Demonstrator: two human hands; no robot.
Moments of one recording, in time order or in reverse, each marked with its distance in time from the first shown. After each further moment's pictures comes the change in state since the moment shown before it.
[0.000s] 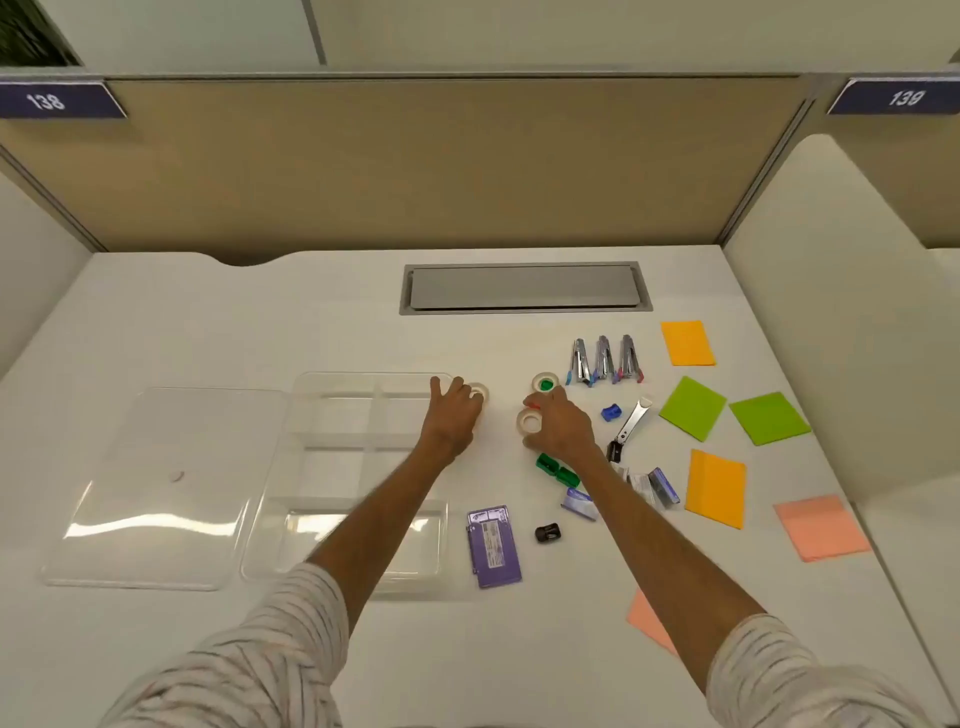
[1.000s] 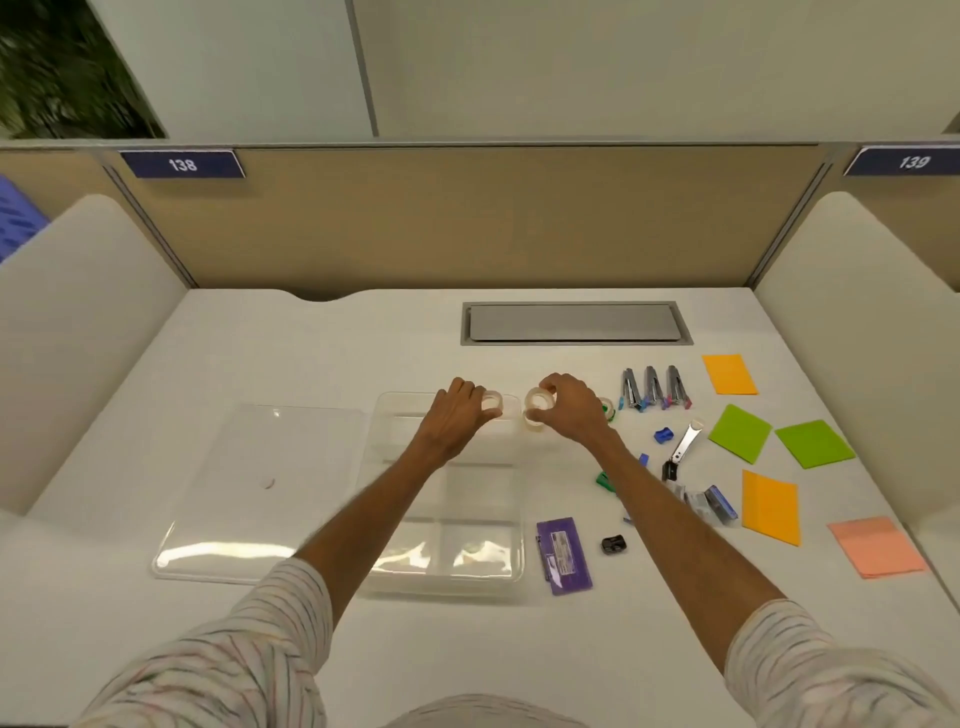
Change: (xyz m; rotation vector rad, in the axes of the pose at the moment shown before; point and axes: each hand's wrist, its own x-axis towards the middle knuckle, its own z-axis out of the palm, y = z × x) left_hand -0.062 -0.095 -0.025 -0.124 0.243 -0.008; right_hand -0.013 -0.105 -0.031 0.196 0.191 -0.053
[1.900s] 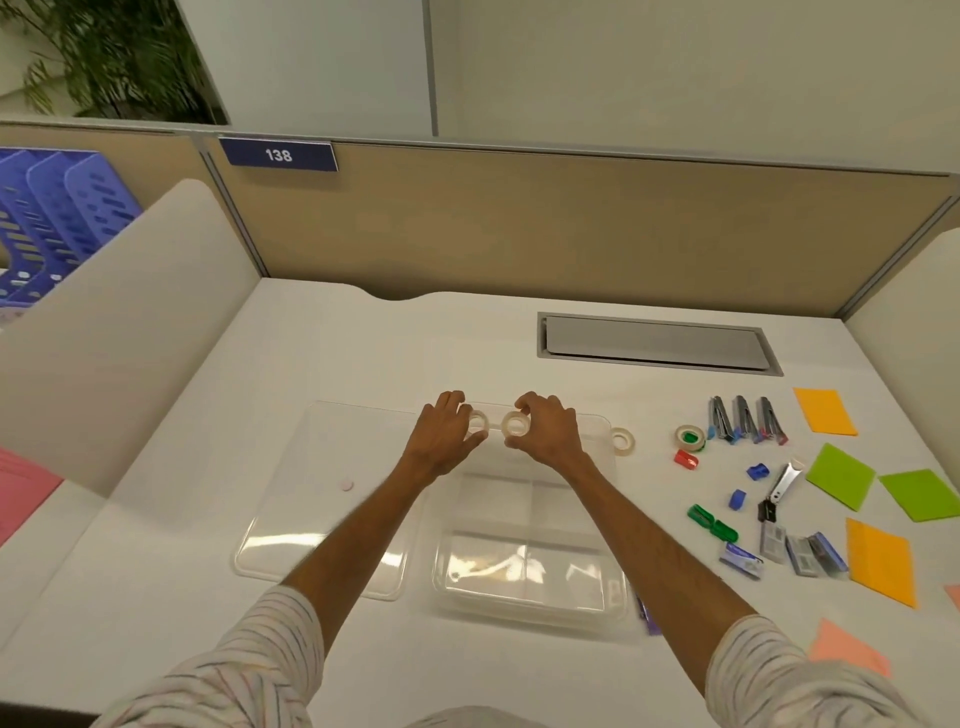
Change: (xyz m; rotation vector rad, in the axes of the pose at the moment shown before) left_hand -0.054 -0.150 0.021 -0.078 0.020 -0.114; right_hand 0.027 -0.133 0.114 -0.142 -0.027 -0.126
